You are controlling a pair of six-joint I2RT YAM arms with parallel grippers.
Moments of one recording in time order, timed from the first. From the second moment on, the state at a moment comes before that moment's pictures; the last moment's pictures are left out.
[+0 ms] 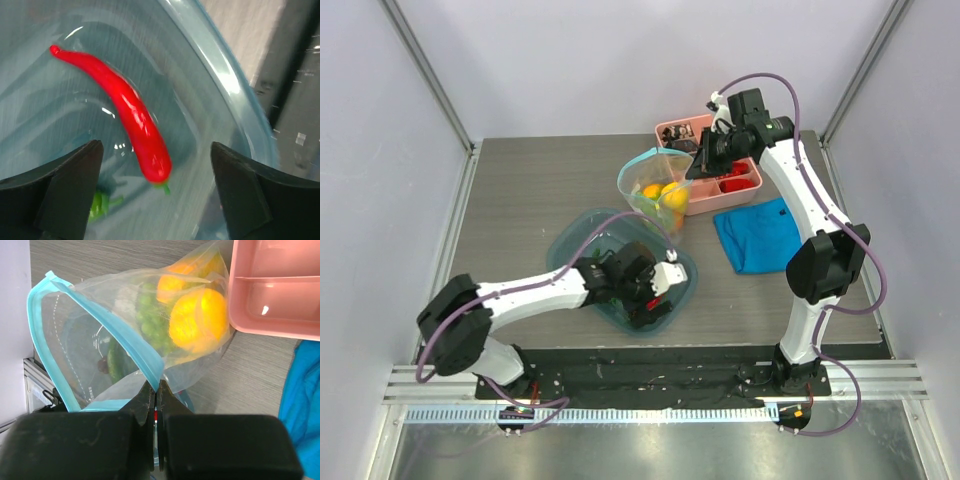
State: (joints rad) left arm -0.96 1.43 0.91 -0.39 0.22 0.24; right arm 0.27 1.89 1.99 -0.97 -0.46 0.31
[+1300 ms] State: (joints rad) left arm -0.74 1.66 1.59 -0.06 -0.07 0.03; right arm 0.27 1.89 1.97 -0.95 -0.45 0.32
